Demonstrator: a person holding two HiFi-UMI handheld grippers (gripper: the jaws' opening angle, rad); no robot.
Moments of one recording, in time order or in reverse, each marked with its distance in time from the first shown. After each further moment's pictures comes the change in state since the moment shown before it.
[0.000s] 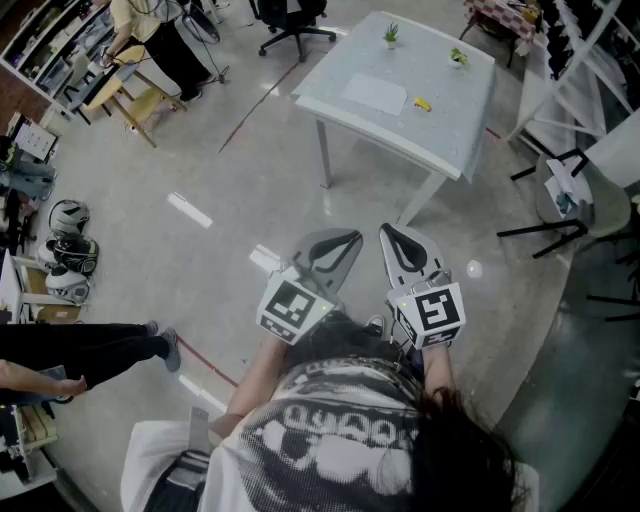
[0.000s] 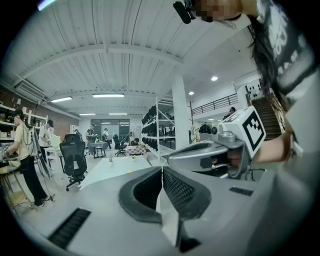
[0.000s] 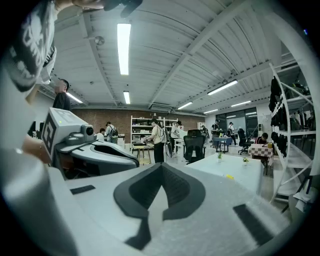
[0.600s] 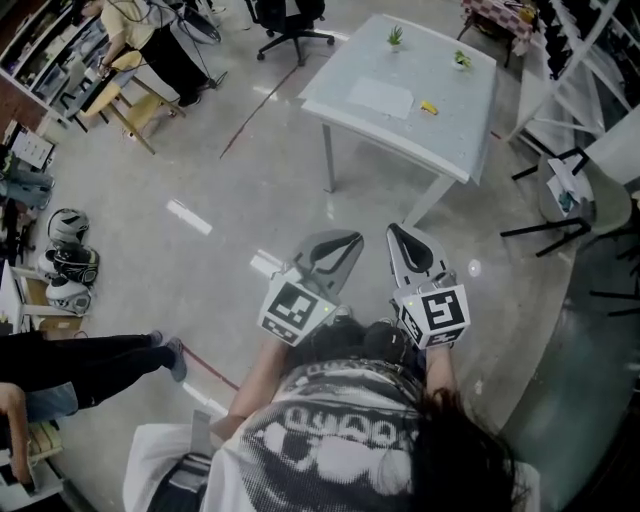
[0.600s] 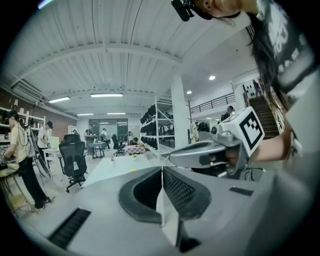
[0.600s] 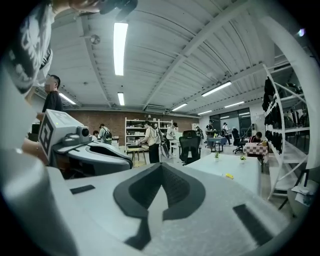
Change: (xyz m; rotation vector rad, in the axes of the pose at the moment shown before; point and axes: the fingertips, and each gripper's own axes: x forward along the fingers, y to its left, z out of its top) left arm -0.022 0.033 -0.014 0.013 0.014 -0.024; right arm 0.028 0.013 -0.002 0.039 -0.022 -0.066
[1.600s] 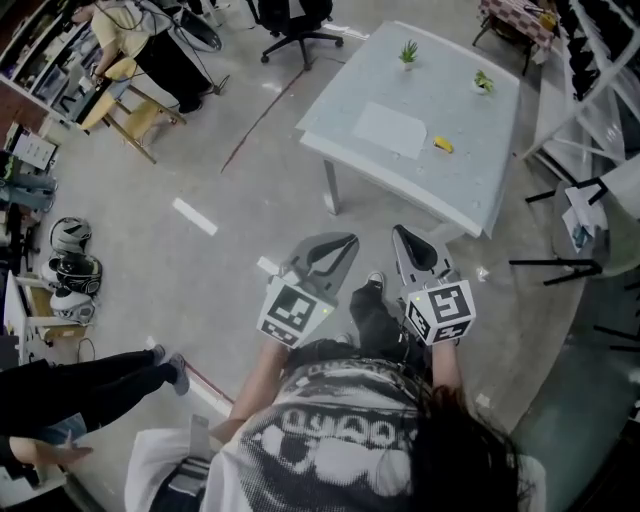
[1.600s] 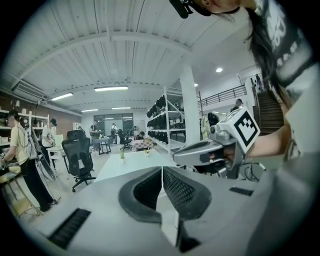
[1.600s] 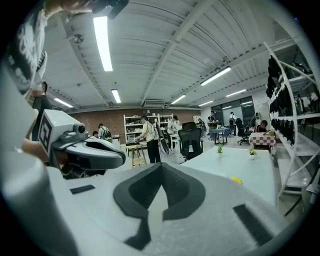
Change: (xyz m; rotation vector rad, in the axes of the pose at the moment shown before) left arm 0.124 0.140 -0.016 -0.004 0.075 0.052; right arm 0.152 -0.124 -0.016 0.063 0.067 0.051
